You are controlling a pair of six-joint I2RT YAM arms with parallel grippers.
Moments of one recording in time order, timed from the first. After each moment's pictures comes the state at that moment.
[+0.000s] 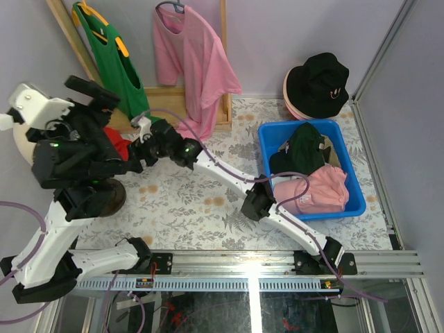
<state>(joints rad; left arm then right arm) -0.85 0.99 1.55 0.14 -1.45 0.17 1.04 2.86 2.97 -0.45 -0.40 0.35</state>
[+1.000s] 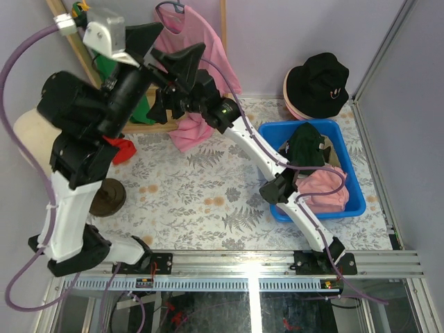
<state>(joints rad) -0.71 1.34 2.19 -0.37 -0.09 0.01 0.83 2.59 2.98 -0.57 -0.41 0.33</state>
